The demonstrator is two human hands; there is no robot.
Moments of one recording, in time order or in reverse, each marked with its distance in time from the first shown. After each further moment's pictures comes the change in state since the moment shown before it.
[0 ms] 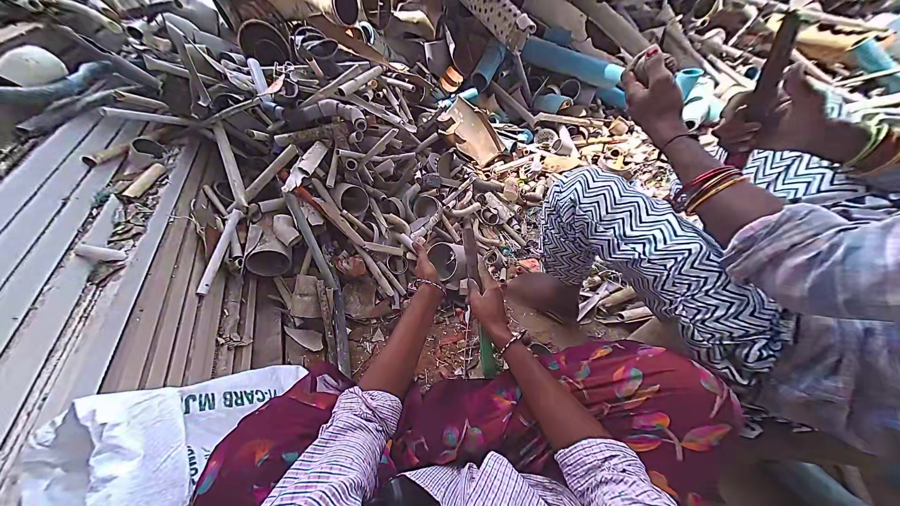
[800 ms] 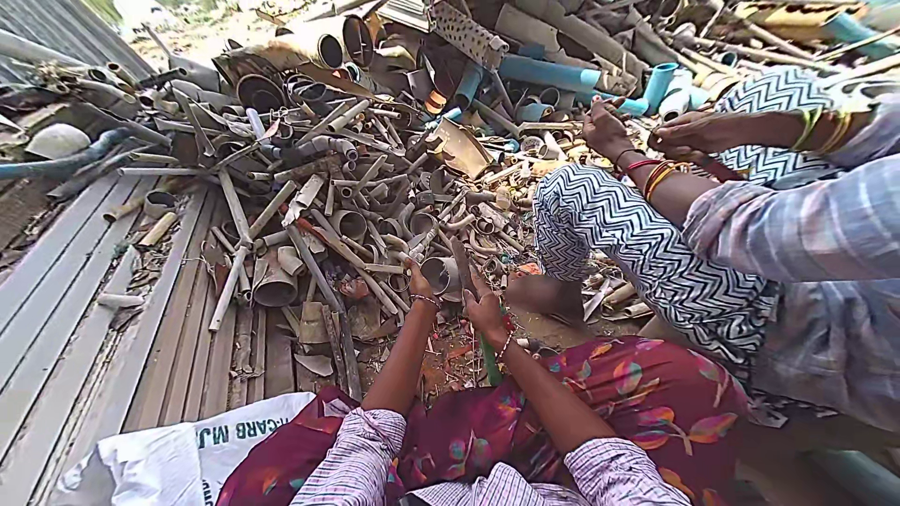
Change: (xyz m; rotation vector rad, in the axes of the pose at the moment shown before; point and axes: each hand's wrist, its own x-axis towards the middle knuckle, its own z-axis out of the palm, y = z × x) left_hand -0.011 0.009 -0.001 0.060 -0.005 0.076; right_hand -0.001 -0.005 -0.005 0.017 -0.044 0.014
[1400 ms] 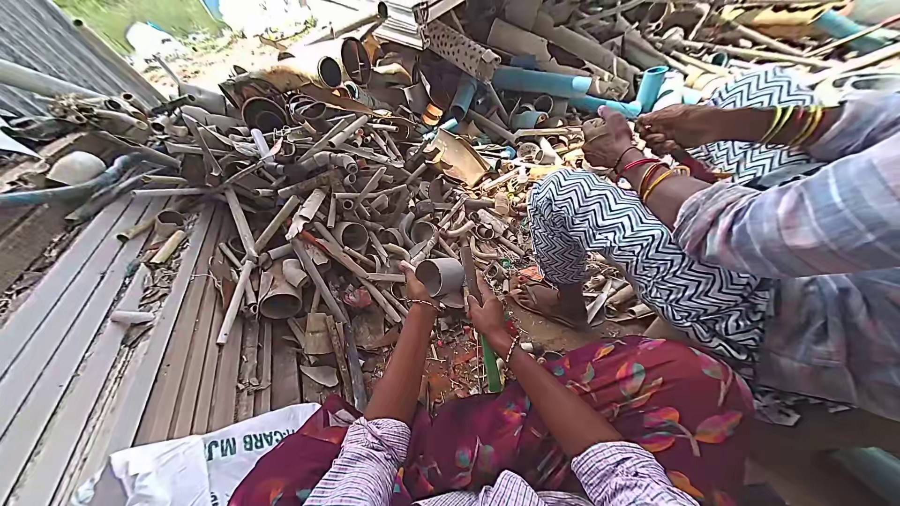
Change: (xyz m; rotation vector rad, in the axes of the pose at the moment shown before) left_hand -0.005 0.014 -0.001 -0.134 -0.043 -0.042; right_hand 0.002 0.002 0.000 0.045 0.041 -0.001
